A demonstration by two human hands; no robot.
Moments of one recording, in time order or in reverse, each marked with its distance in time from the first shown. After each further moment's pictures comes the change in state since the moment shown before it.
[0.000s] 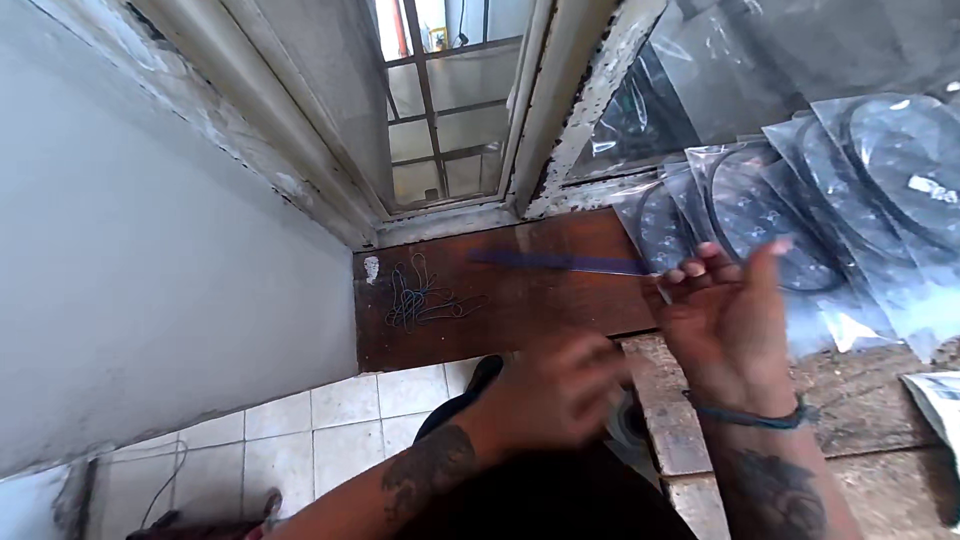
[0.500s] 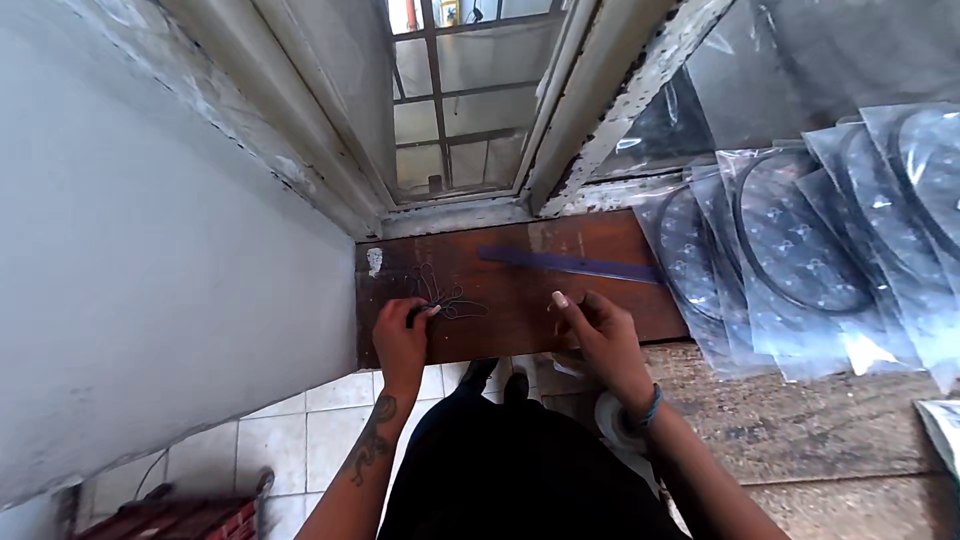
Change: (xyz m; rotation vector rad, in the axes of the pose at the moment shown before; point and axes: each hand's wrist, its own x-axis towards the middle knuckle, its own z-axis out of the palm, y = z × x) left_hand -0.077 -0.128 -0.036 0.280 0.595 -0.777; right_hand 0.007 0.098 0.005 -0.807 -0.527 -0.288
